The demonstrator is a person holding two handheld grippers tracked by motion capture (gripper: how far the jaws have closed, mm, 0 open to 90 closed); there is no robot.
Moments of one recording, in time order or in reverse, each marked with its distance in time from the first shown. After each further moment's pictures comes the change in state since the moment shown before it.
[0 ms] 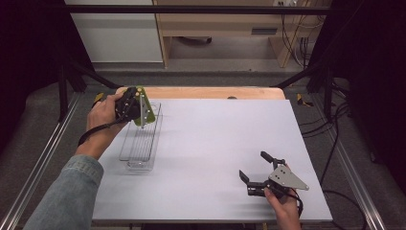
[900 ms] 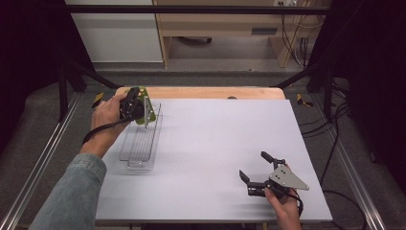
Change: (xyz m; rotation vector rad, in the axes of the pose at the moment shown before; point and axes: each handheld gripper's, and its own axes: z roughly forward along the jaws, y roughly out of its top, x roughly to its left) left arm -0.014 0.000 0.016 0.011 0.000 0.045; right arm 0.000 0.000 -0.001 0.004 -0.001 0.001
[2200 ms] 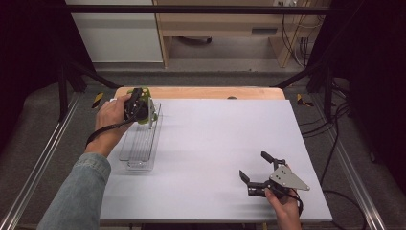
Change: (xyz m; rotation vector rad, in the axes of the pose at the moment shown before) left arm -0.009 0.008 0.005 0.002 0.021 0.046; right arm 0.001 0.001 -0.001 -0.011 0.001 0.007
